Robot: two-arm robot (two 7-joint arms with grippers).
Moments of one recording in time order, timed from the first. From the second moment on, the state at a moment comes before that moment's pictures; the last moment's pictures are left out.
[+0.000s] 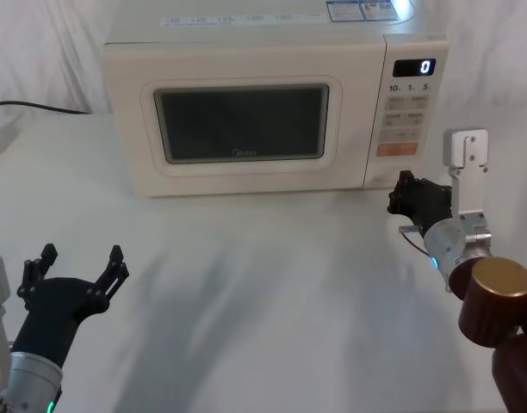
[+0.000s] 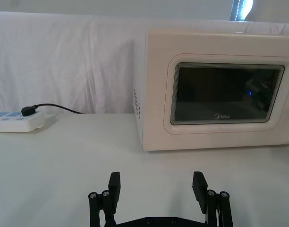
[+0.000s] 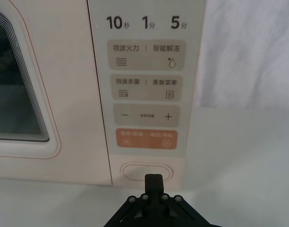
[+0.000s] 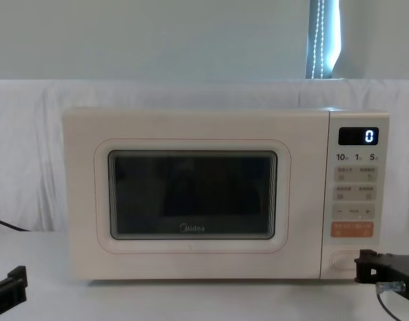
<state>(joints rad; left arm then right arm) 0.27 0.24 0.04 -1.85 -0.25 -0.02 -0.02 0.39 0.00 -0.09 -1.10 0.03 0.01 0.05</state>
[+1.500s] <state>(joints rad) 0.27 0.24 0.04 -1.85 -0.25 -0.02 -0.02 0.52 -0.02 -0.07 -0.86 0.05 -0.09 0.08</state>
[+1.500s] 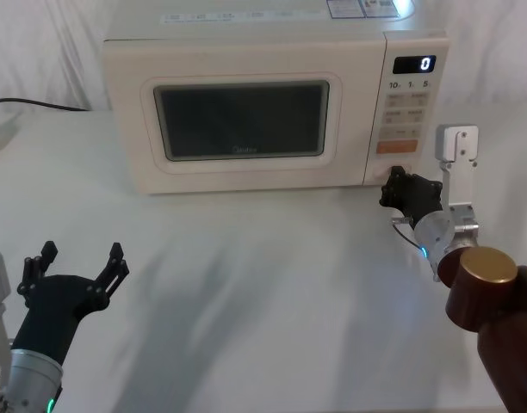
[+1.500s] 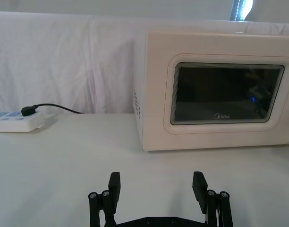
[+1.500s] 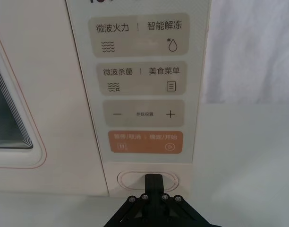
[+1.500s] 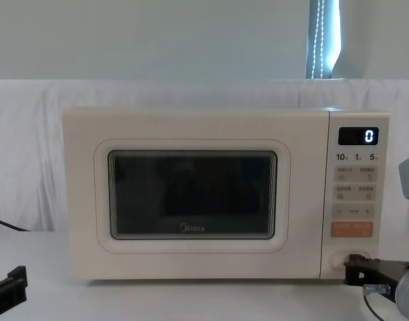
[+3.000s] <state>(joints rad) 0.27 0.24 0.04 -1.85 -0.25 -0.02 -0.02 0.60 -0.02 -0.07 -0.74 0.05 -0.13 0.09</state>
